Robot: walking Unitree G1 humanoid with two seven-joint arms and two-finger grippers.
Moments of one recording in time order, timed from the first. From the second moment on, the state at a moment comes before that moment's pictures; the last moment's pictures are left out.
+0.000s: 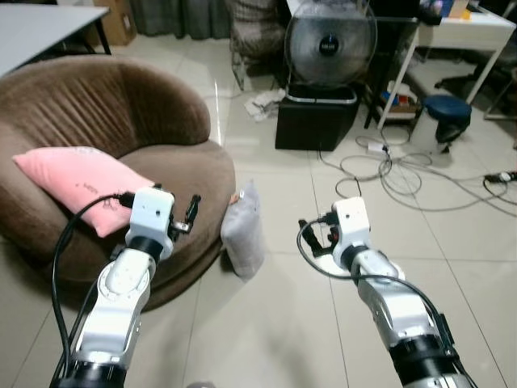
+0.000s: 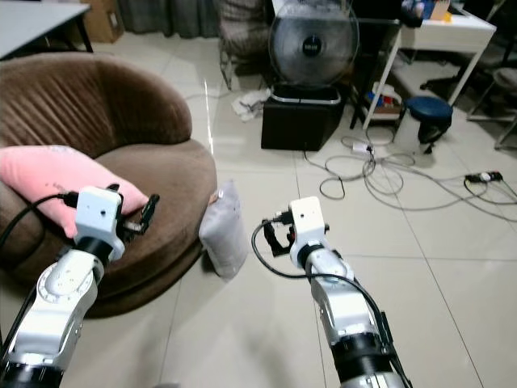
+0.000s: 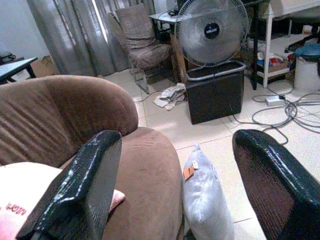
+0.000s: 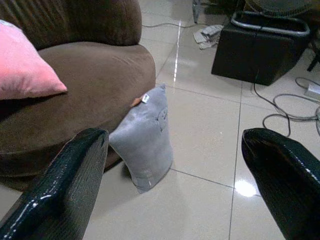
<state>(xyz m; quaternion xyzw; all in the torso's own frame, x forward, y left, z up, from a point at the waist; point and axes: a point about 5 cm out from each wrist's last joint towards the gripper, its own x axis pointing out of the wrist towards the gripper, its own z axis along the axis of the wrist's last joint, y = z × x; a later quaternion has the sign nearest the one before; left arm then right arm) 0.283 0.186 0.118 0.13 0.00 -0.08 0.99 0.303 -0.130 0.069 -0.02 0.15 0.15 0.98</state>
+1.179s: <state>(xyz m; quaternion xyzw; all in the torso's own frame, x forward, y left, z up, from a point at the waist) 0.292 0.195 0.122 0.15 0.00 -0.07 0.99 0.307 -0.123 0.067 0.01 0.13 0.14 0.98</state>
